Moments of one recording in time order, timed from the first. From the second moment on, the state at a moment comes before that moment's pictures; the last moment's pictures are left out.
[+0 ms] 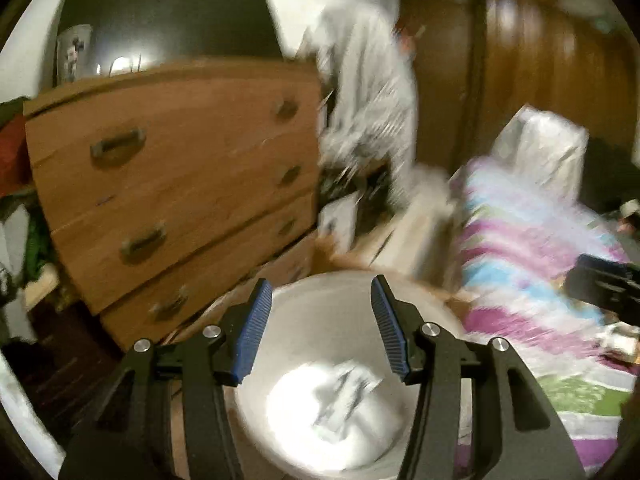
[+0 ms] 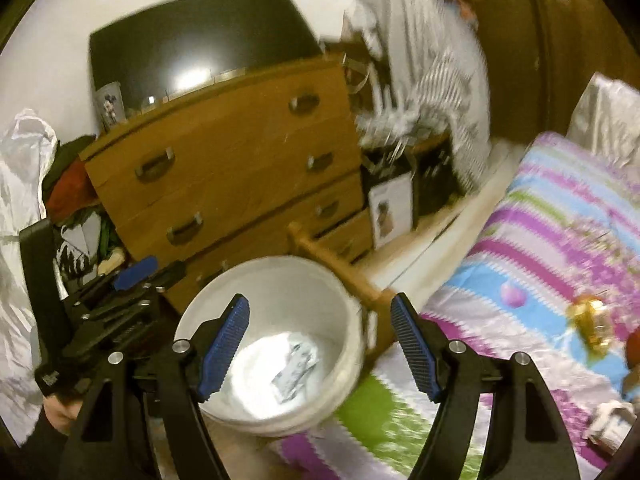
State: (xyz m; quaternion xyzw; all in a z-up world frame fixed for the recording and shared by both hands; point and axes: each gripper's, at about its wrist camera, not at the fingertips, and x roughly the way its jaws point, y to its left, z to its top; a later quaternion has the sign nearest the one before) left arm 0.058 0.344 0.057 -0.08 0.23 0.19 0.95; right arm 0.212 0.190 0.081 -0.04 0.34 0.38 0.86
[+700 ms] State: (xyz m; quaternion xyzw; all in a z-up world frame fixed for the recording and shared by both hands) left arm 0.000 0.152 0.069 -0.05 0.10 -0.01 0.99; right arm 0.061 -0.242 0.082 0.07 0.22 0.04 0.97
